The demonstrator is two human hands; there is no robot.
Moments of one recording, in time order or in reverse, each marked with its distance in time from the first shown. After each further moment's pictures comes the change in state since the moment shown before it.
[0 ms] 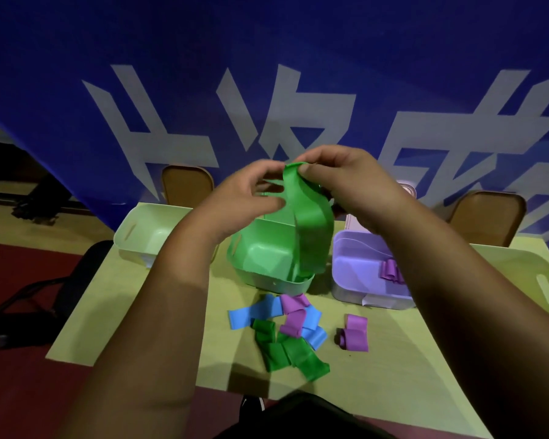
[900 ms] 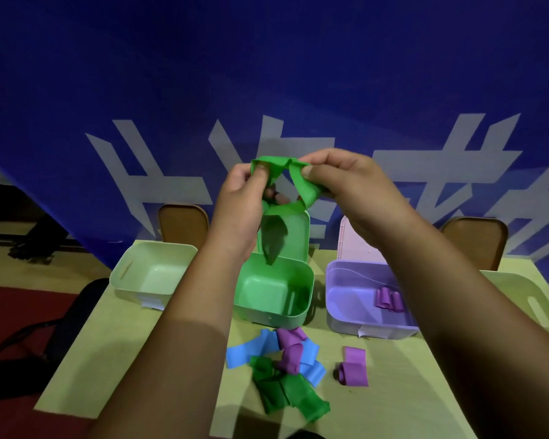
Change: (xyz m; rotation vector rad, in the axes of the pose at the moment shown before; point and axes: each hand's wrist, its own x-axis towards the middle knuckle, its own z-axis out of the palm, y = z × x) left_hand 0.024 0.063 0.034 -0.598 0.454 -0.033; right_hand 0.008 -0.026 -0.028 0.251 0.100 -0.174
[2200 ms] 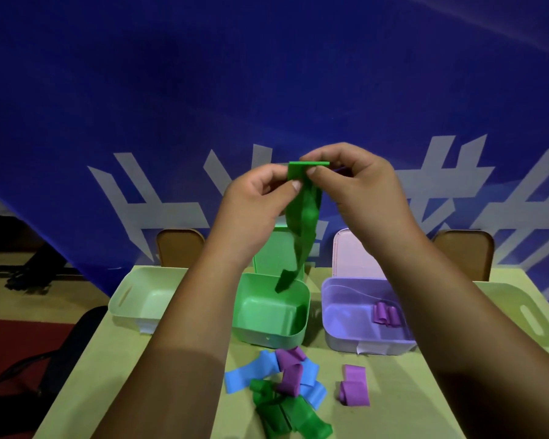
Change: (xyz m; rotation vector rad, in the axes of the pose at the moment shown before) left_hand -0.034 0.057 0.027 0.375 -0.263 0.247; right_hand -0.020 -0.030 -0.015 -0.185 0.242 -0.301
